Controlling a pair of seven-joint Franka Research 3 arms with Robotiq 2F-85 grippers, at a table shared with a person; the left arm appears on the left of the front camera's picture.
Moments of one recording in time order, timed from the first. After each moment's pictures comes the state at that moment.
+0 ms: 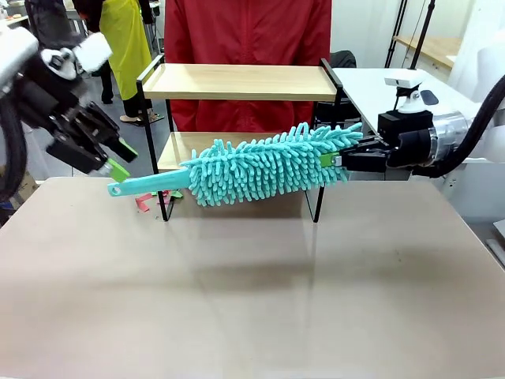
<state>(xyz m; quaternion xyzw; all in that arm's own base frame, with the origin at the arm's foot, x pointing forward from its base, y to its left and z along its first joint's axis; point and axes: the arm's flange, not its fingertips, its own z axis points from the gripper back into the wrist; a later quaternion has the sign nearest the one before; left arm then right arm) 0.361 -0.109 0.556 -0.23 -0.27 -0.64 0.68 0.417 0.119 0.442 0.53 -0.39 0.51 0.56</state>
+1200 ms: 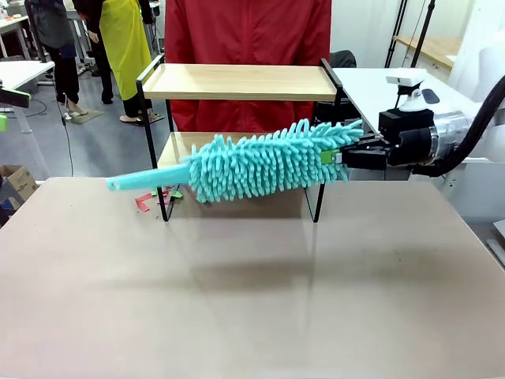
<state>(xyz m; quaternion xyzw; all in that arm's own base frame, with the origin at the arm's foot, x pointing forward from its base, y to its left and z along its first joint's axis) 0.362 0.072 0.558 -0.35 -0.45 -0.53 0.63 0.418 0.117 0.447 0.53 -0.40 0.50 0.56</state>
